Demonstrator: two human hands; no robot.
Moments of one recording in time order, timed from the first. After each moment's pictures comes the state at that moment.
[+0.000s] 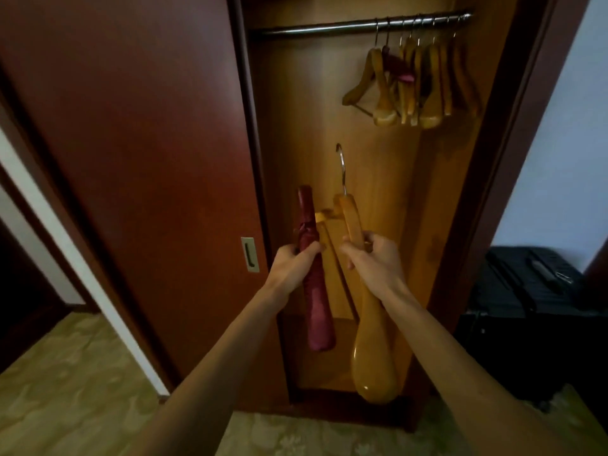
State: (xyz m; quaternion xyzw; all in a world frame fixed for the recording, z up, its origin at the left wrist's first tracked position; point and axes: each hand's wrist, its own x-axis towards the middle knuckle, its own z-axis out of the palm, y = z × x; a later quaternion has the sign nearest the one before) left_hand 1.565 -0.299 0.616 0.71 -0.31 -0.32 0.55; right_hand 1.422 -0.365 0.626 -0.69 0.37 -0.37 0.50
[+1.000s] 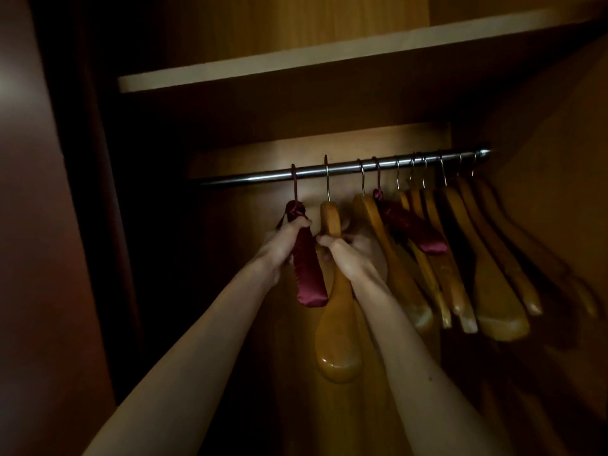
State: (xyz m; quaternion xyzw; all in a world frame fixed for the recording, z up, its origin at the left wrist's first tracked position) left_hand 1.780 -0.721 0.852 0.63 -0.41 -0.22 0.62; right_hand 1.660 -0.772 0.826 -0.62 0.33 -0.50 0.50
